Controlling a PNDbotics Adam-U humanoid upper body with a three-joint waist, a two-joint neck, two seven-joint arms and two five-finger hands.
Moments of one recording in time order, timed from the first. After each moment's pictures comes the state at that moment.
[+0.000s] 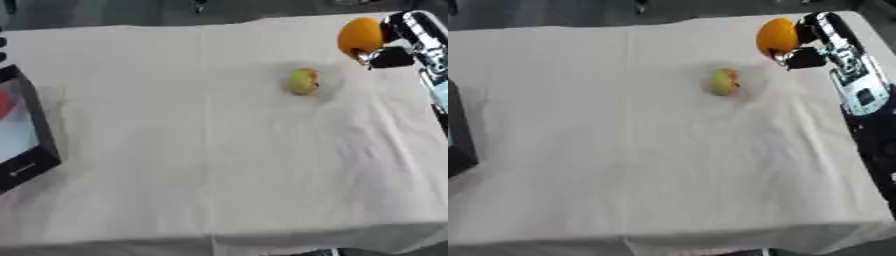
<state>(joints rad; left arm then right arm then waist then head) -0.47 0.49 -0.06 -1.66 0.16 0.25 0.44 -0.78 -0.54 0.01 -1.09 0.34 -0.05 0.07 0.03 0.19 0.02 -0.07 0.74</state>
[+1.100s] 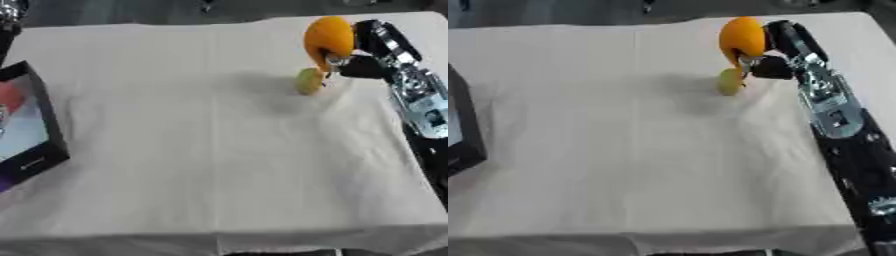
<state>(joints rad) -0.57 0.53 -0.11 -1.70 0.11 0.27 0.36 -0.68 -0.36 0.06 -1.33 0.16 -0.02 0.10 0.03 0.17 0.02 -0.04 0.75</state>
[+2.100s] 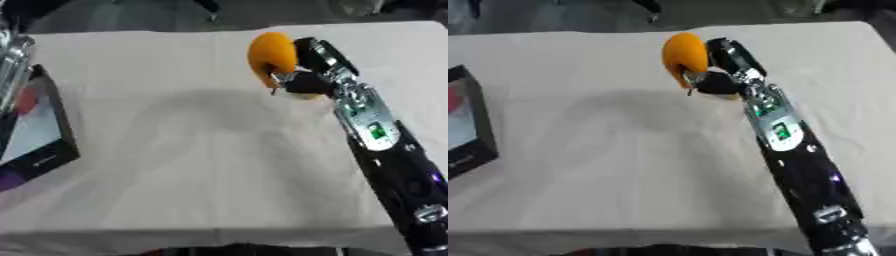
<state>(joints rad) -0.80 0.48 -0.27 -1.90 -0.04 0.30 0.09 -0.71 -0.18 0.15 -1.30 0.15 -0.02 0.20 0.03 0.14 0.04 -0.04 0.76</state>
